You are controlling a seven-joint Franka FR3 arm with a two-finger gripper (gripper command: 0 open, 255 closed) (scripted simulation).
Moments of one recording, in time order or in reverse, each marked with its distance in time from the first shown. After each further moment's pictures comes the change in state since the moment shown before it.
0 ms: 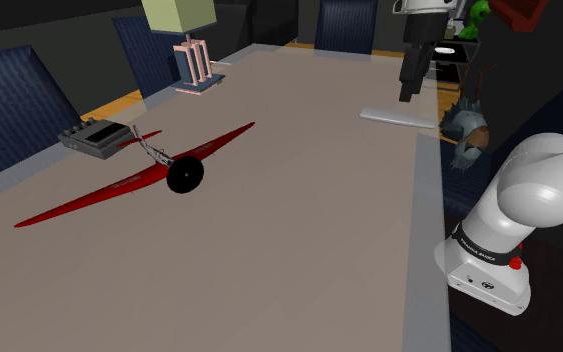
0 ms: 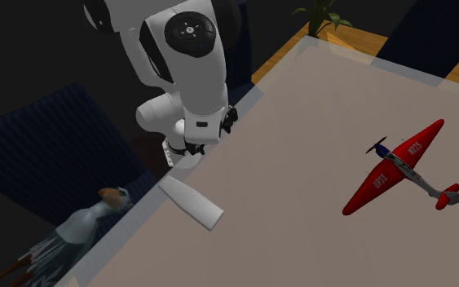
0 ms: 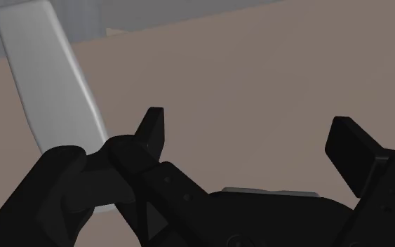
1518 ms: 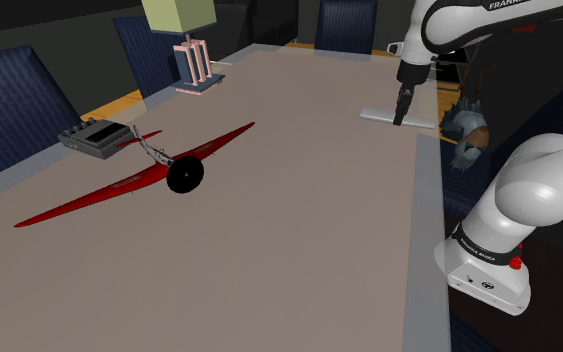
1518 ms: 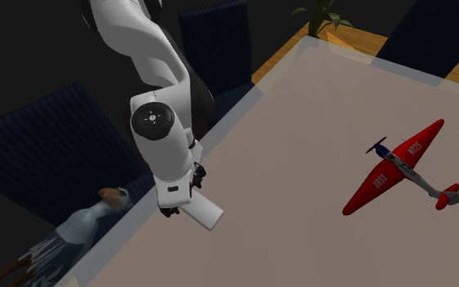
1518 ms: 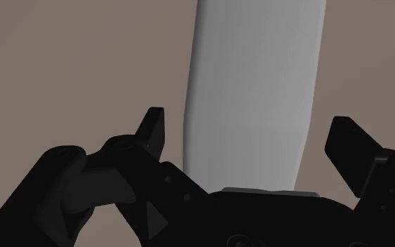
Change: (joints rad) arm -0.046 0.074 -0.215 -0.269 -0.272 0.510 -0.384
